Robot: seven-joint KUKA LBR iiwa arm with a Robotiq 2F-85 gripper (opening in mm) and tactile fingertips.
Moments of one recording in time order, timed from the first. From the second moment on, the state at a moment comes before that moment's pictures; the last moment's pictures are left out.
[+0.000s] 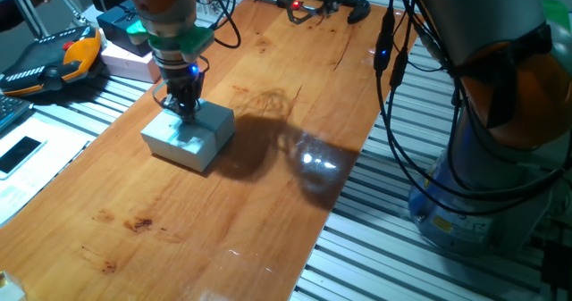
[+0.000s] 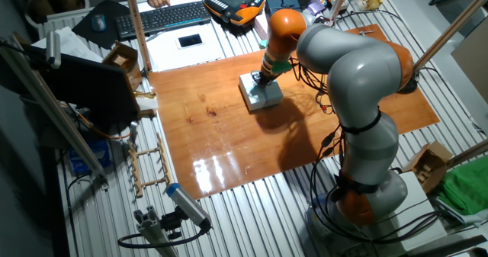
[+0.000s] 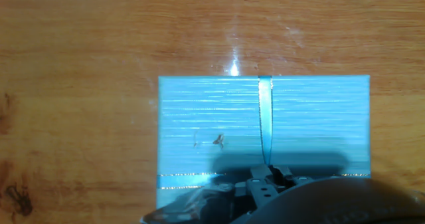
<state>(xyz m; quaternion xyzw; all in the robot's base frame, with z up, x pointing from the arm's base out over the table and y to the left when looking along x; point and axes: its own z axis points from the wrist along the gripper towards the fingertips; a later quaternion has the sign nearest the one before) 0.608 0.079 0.095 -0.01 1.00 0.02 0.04</state>
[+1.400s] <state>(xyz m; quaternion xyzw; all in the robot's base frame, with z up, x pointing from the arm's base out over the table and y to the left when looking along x) 0.602 0.087 0.150 -0.01 1.00 0.01 0.04</state>
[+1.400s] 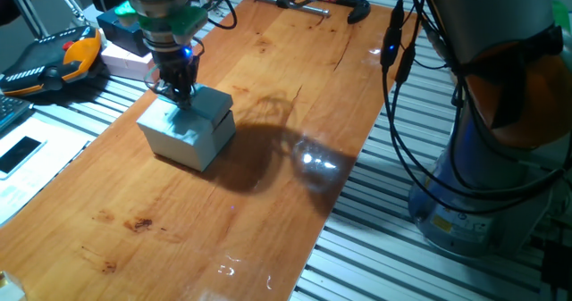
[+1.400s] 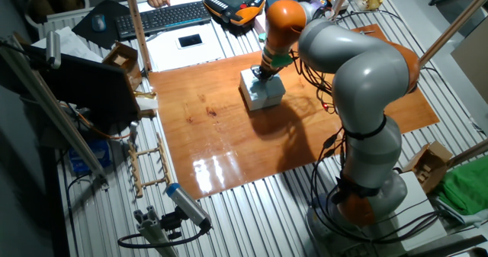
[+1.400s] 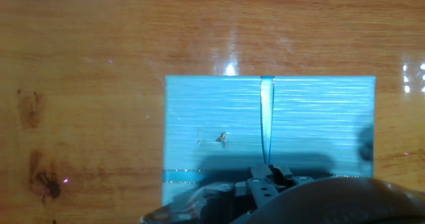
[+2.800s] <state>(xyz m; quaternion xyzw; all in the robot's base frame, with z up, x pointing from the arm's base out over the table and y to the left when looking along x) 0.582 0.149 0.166 0.01 1.00 0.00 0.04</state>
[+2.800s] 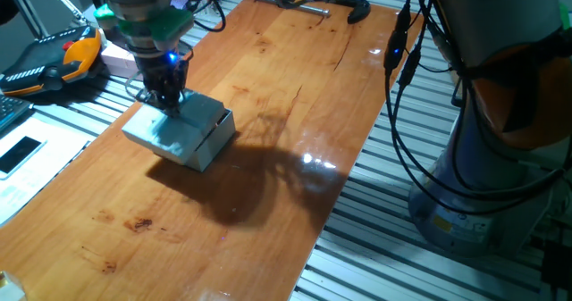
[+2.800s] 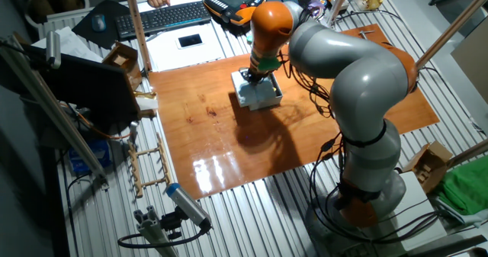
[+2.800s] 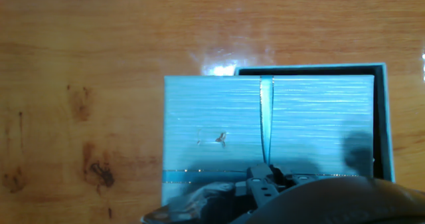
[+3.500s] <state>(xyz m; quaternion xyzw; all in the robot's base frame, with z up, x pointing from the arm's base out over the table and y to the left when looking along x) 0.565 0.168 0.159 0.01 1.00 -0.01 0.05</state>
